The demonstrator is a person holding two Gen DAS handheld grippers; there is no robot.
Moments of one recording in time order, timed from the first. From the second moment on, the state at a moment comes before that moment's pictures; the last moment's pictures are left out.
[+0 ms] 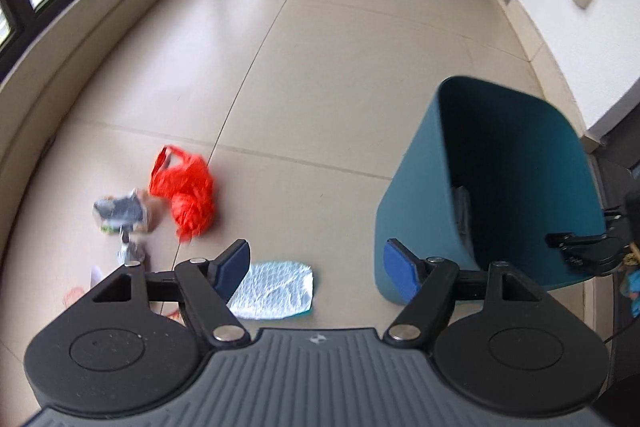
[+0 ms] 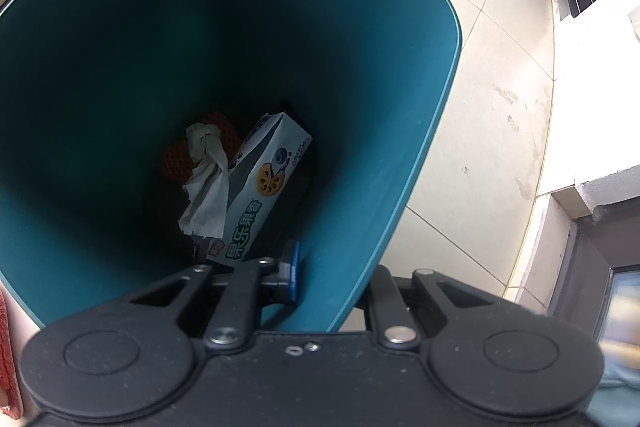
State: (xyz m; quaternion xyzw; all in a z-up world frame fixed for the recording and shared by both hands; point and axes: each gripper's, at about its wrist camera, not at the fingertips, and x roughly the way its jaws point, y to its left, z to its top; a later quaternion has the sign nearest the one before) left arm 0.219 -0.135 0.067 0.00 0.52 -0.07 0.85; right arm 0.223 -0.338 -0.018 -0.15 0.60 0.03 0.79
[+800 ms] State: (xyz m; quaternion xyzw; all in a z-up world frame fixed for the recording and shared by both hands) left arm 0.204 0.029 -0.144 -0.12 0.62 0.16 0.76; right arm 0.222 -0.339 -0.020 -0.14 0.60 0.03 0.79
